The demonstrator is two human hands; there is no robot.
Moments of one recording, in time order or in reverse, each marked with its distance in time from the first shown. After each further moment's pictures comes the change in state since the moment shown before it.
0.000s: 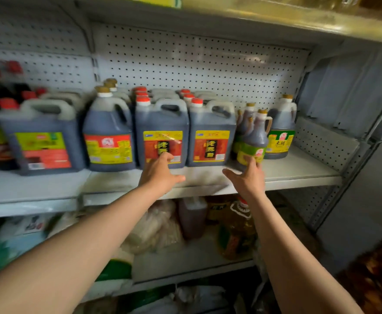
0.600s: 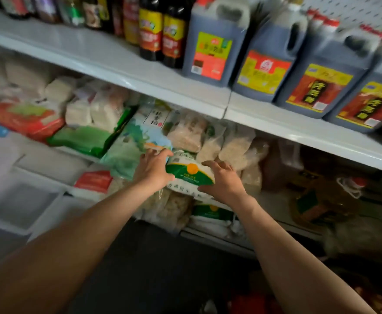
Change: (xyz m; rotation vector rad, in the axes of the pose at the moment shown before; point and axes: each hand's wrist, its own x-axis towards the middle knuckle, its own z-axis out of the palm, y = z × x) left_hand -0.224 -0.305 -0.093 0.199 0.008 -0.443; right_hand -0.293 -0.126 0.201 -0.396 -0.865 -0.566
